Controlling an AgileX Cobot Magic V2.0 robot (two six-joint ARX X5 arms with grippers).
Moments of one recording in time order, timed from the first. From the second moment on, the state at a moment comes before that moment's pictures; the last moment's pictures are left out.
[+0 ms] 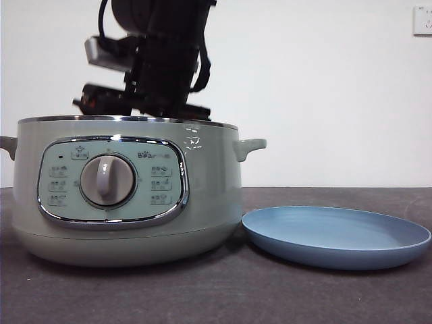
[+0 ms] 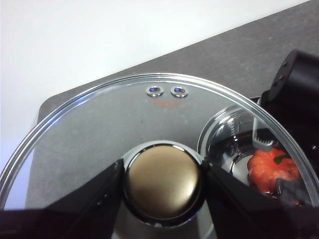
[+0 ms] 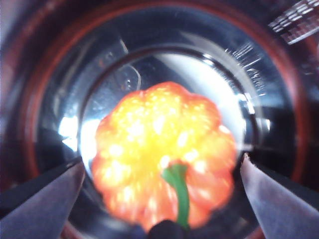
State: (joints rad) left arm -0.51 0.80 1.37 -1.02 -0.39 0.08; right arm 0.87 2.14 1.89 -0.93 0.00 -0.14
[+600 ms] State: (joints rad) left arm -0.51 0.80 1.37 -1.01 -0.39 0.08; right arm 0.82 1.88 1.89 -1.05 0.01 -0.15
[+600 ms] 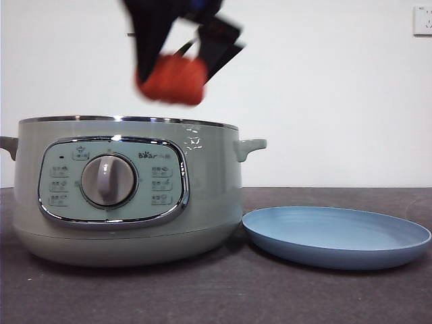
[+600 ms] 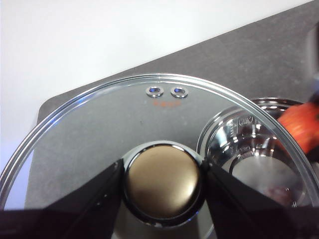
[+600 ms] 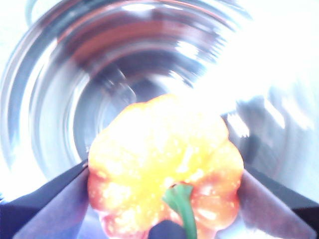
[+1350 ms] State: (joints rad) left arm -0.51 0.82 1.37 -0.90 -0.38 0.08; right arm 0.41 1.33 1.35 -1.14 0.18 0.11
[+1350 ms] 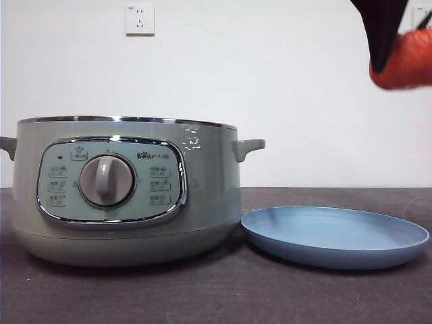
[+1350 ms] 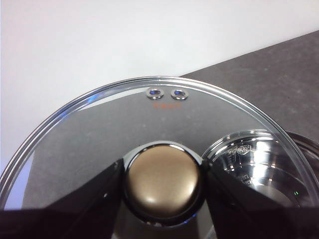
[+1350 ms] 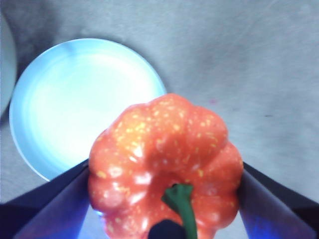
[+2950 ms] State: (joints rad) left arm -0.51 0.98 1.37 -0.86 -0.15 0.08; right arm 0.49 1.59 1.02 -0.61 0.00 0.10
